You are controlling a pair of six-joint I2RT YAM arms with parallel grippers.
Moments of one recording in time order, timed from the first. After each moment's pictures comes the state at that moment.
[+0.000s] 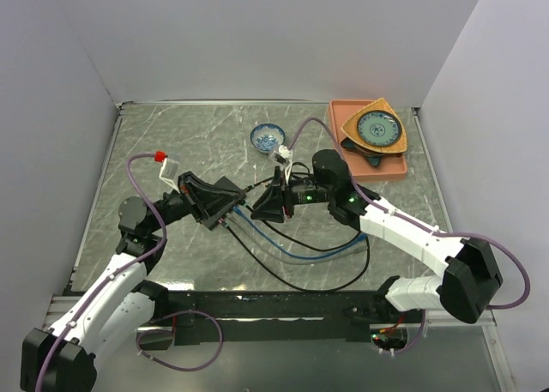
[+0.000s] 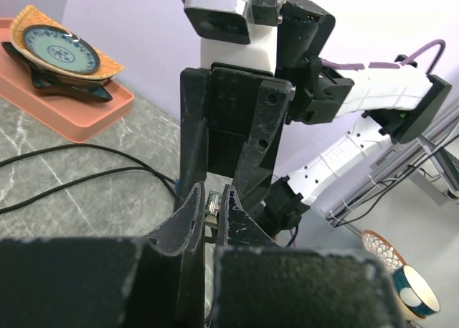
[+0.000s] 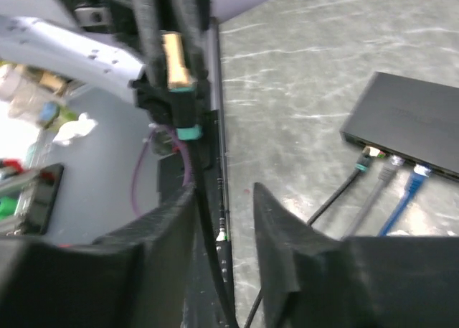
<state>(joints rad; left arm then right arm) -0.34 0.76 0.43 0.72 0.81 -0.86 0.73 1.28 0.93 0.12 -0.83 0.28</state>
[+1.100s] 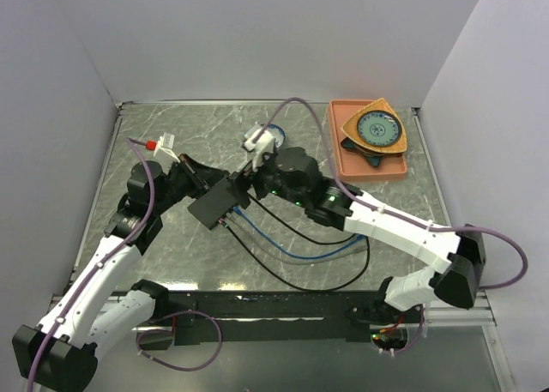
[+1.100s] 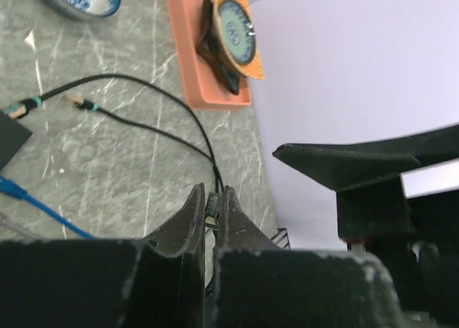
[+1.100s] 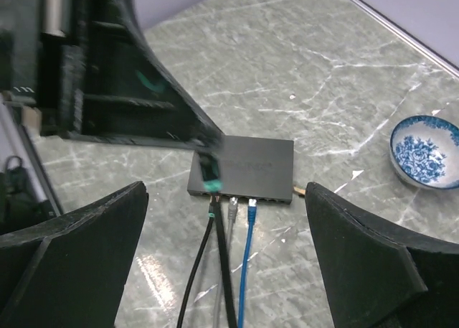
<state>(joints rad) -0.35 0.84 0.76 -0.08 0.32 -0.97 0.99 1.37 1.25 -0.11 0.06 0.05</state>
